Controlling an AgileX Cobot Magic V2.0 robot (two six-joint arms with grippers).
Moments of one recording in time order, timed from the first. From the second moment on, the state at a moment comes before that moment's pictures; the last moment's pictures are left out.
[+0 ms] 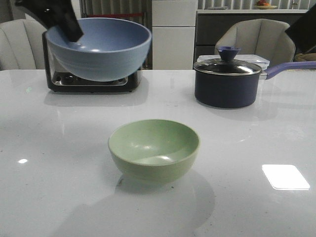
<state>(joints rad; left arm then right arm) -0.44 1.63 -1.49 -0.10 0.97 0.10 0.53 0.88 -0.81 0.23 0.77 -0.27</state>
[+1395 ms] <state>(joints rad) -0.58 1.88 -1.49 -0.14 0.90 0.10 0.53 0.88 -0.81 0.23 0.77 -0.27</state>
